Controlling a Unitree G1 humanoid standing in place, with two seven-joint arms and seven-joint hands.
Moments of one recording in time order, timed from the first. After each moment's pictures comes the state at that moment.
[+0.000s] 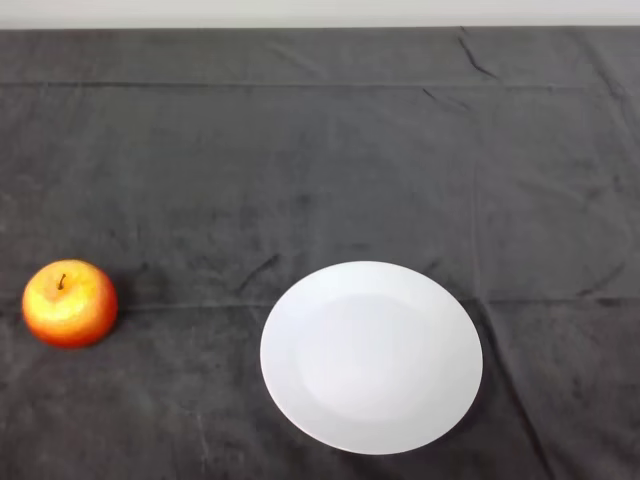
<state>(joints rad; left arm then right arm) -0.31 0.54 0.39 1.22 -0.15 -0.47 0.59 -0.83 -0.49 -1.84 1.31 1.66 0.65 0.51</state>
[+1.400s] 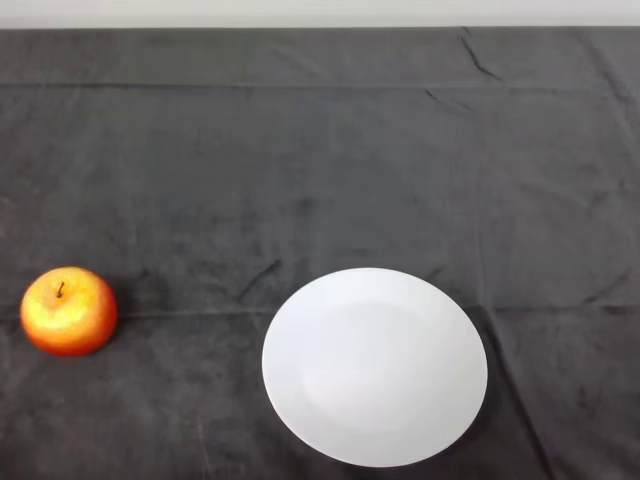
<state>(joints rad) -0.34 0.63 0.41 1.22 -0.15 -0.42 0.41 -0.83 -0.49 -1.84 1.31 1.66 0.65 0.51</state>
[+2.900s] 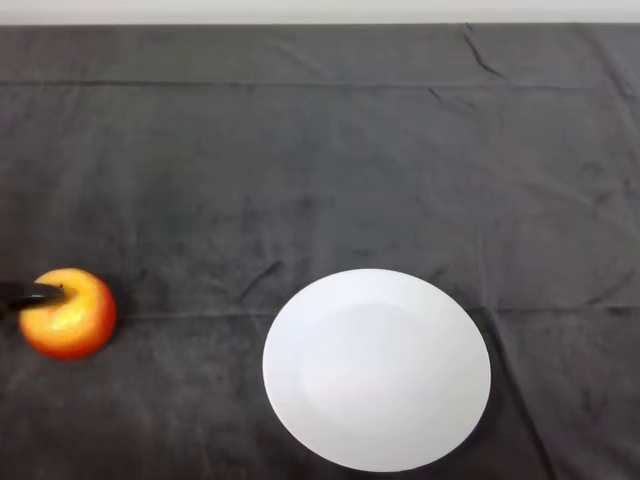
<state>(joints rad) -0.55 0.58 0.24 1.15 -0.12 -0.60 -0.23 -0.83 -0.49 -1.84 1.31 1.66 0.65 0.51</state>
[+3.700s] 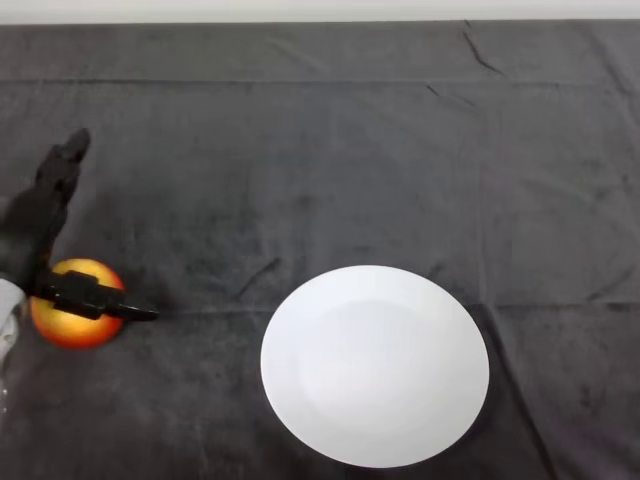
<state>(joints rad) -0.56 0.47 0.05 0.98 0.04 -0.46 -0.21 -0.83 -0.49 -1.84 1.31 1.66 0.65 0.51</state>
